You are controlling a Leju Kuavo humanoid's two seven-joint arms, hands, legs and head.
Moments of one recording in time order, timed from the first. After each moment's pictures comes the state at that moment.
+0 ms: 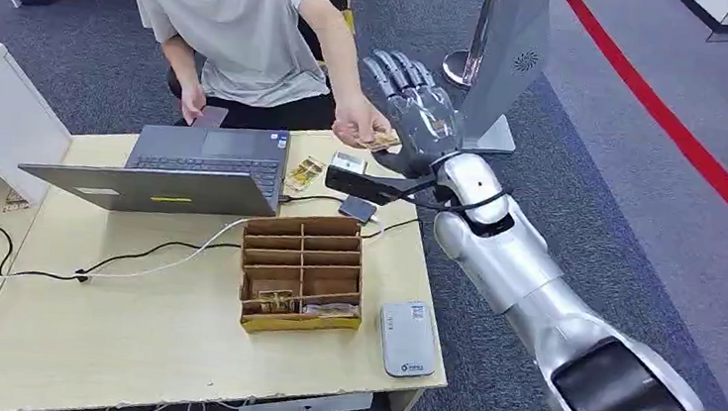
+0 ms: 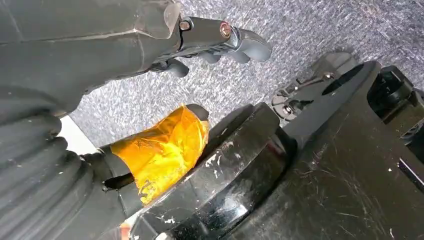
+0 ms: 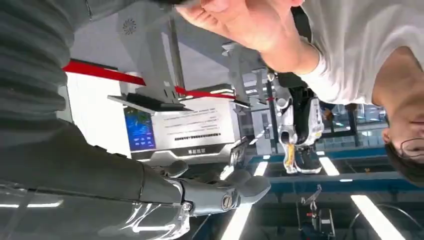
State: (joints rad) left arm -0.04 -0.08 0.12 -0.20 -0.58 -0.15 0.08; right arm -0.87 -0.10 0.62 -0.84 0.89 -0.42 -0.12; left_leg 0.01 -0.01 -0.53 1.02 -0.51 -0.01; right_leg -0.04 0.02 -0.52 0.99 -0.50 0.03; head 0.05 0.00
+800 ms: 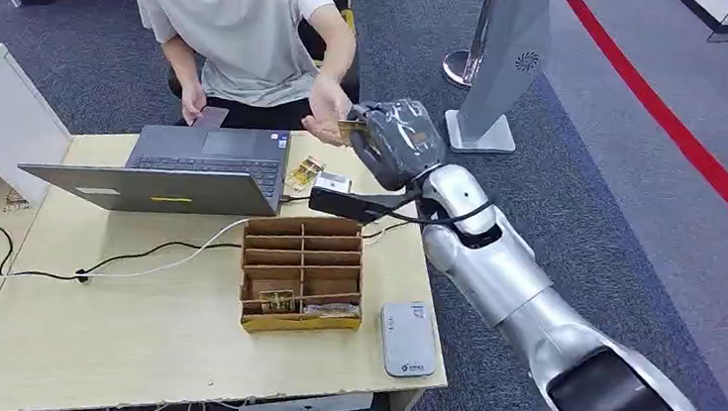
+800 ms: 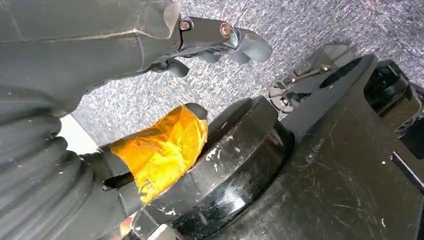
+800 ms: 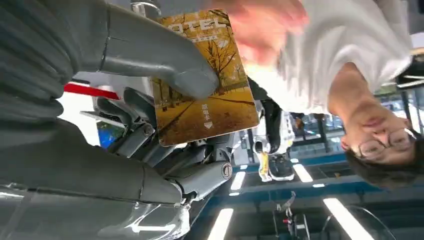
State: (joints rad) left arm -0.04 -0.08 0.16 -0.20 -0.57 -0.18 0.08; right arm -0.82 -0.10 0.66 -0.91 0.82 -0.42 -0.16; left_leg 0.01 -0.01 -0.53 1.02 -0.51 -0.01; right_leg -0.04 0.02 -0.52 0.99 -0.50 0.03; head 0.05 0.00
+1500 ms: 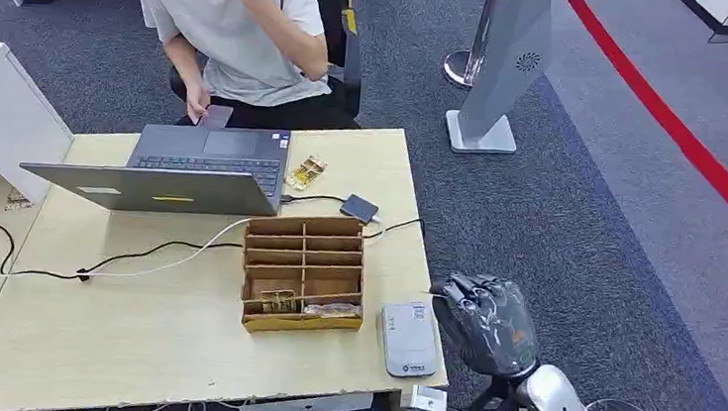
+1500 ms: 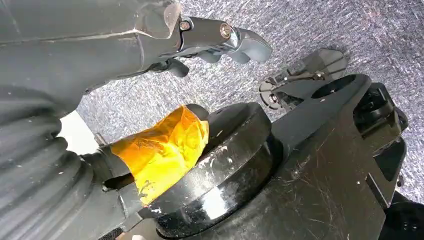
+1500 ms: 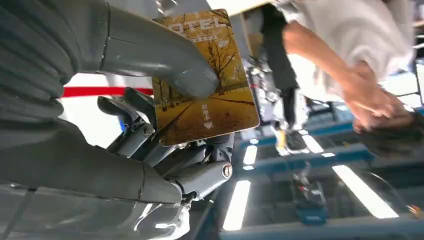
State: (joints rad) left arm -0.02 -0.11 0.27 -0.20 -0.53 -0.13 0.07; right arm 0.06 -0.34 0.34 -1.53 1.02 -0.69 -0.30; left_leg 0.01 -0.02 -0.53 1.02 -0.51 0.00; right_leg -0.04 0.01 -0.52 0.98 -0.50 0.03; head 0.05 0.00
